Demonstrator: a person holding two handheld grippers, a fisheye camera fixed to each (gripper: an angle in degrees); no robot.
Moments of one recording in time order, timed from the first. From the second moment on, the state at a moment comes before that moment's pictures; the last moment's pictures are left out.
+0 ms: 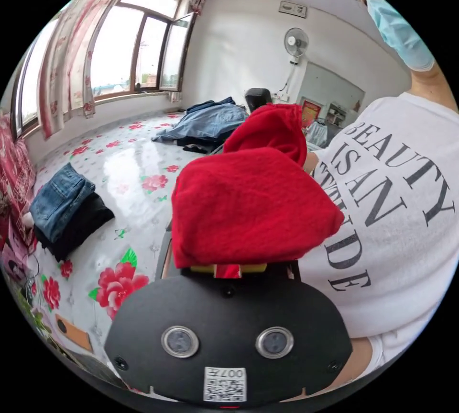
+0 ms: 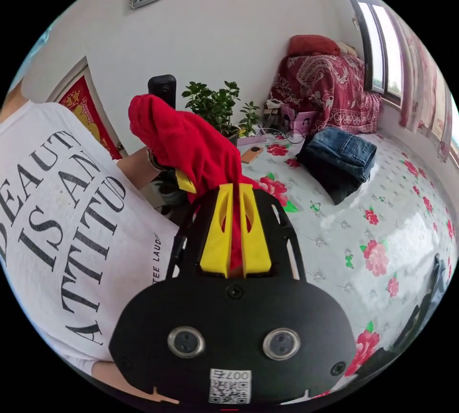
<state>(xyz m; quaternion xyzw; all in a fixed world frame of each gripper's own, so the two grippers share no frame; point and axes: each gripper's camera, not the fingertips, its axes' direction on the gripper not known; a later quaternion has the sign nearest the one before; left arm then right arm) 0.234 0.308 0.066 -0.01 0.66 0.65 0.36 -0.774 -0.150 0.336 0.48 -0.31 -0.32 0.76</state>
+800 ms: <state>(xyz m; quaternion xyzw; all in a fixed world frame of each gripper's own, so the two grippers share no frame) 0.253 0.297 0.084 0.02 0.68 0.53 0.51 -0.741 -0.162 0.342 0.54 -0.36 -0.27 0.71</state>
